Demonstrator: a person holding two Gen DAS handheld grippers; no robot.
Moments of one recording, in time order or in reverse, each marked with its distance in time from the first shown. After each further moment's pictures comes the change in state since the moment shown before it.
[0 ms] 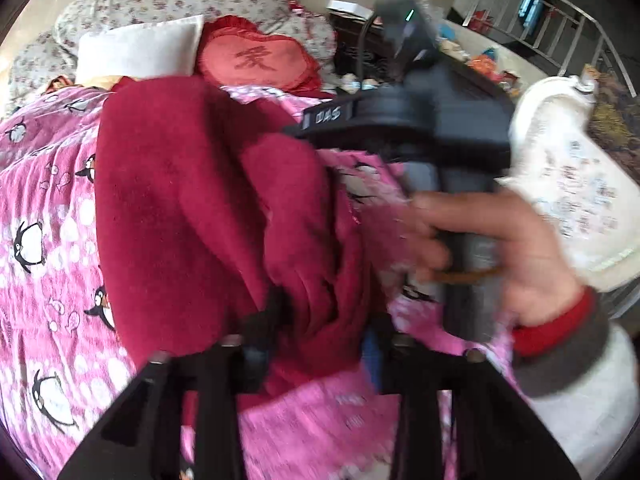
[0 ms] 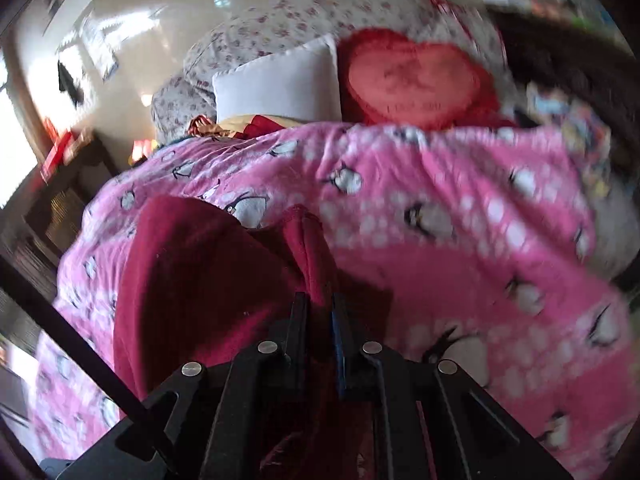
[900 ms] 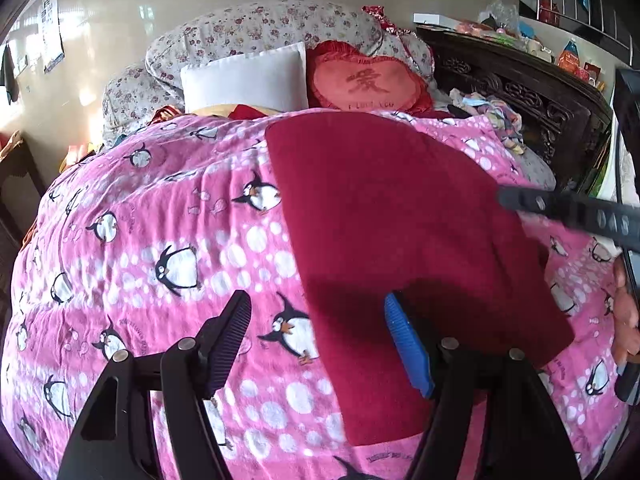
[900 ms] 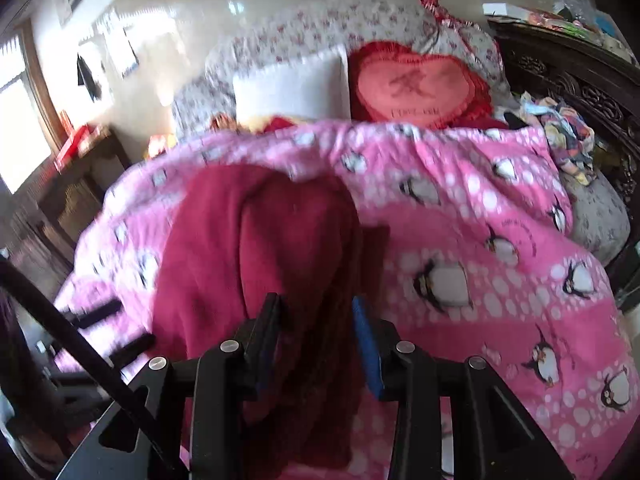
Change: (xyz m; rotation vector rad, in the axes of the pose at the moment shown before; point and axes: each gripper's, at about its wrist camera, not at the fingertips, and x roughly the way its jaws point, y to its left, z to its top) left arm -0.028 0.041 -0.009 0.004 -0.079 0.457; right arm -0.068 0.021 -0.057 -0.051 -0.055 -0.003
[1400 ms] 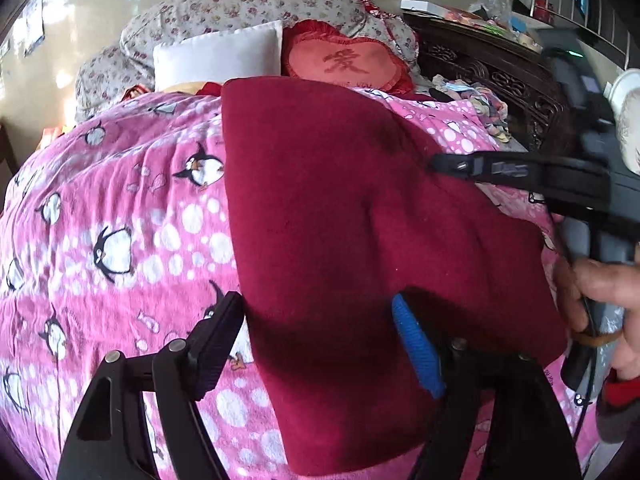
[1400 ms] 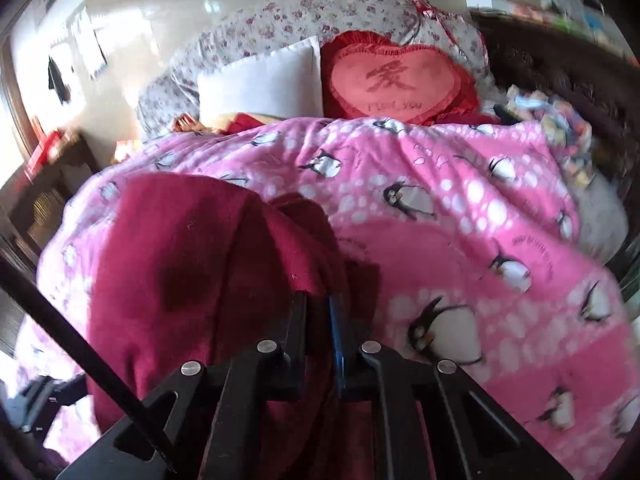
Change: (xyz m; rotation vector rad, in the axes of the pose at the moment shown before) left arm 0.037 -0.022 -0.001 -0.021 0.054 -0.082; right arm 0.058 -0.018 0.020 0.046 -0.002 -0.068
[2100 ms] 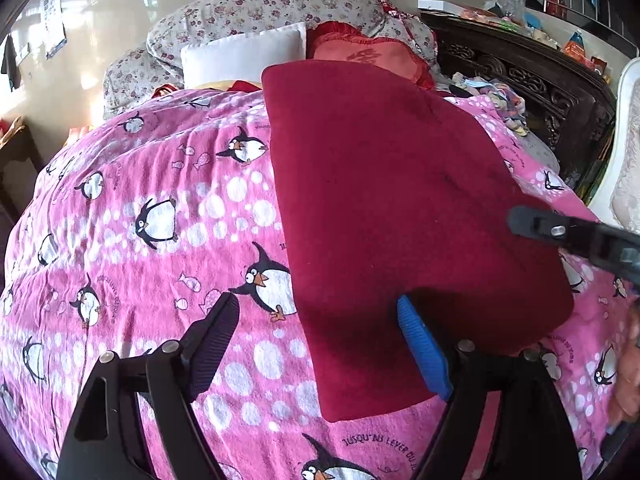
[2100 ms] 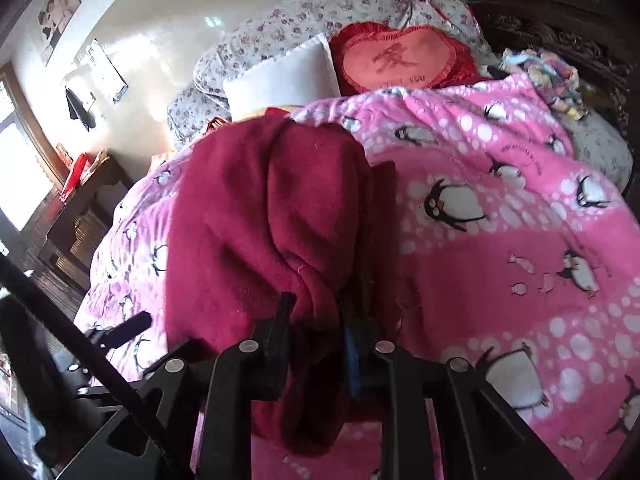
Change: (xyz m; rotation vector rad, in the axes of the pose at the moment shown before) left arm -0.017 0.005 -0.027 -0.001 -0.013 0.107; right arm -0.063 0.011 -0.072 0.086 0.017 0.103
